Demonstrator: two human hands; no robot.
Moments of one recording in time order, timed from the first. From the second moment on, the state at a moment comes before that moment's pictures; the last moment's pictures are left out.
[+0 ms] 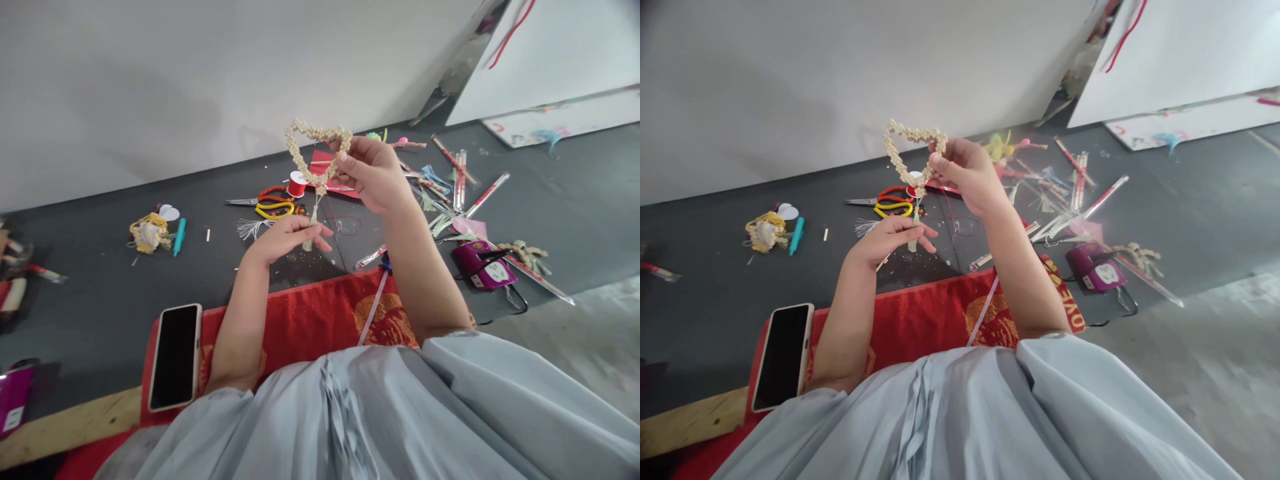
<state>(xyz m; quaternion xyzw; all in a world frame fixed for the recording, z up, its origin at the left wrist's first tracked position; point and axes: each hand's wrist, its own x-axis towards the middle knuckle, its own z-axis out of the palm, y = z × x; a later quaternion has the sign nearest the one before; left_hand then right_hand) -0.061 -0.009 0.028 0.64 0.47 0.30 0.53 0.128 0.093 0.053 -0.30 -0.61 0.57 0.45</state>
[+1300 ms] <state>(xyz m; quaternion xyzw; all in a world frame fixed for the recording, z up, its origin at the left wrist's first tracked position) -0.026 -0.001 0.016 0.28 0.36 0.52 0.72 0.119 0.069 0.059 -0.30 -0.59 0.61 0.44</state>
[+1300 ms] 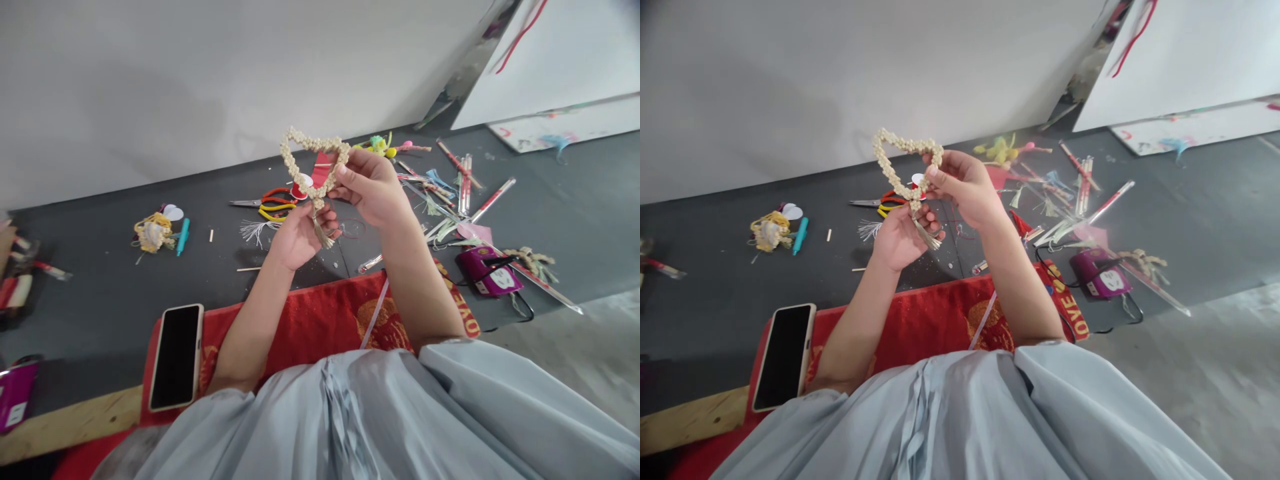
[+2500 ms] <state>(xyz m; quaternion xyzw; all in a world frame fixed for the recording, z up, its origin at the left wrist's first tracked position) -0.024 -0.003 0.018 0.22 0.27 0.54 0.77 0.119 0.069 0.059 -0.28 -0.61 0.59 0.44</state>
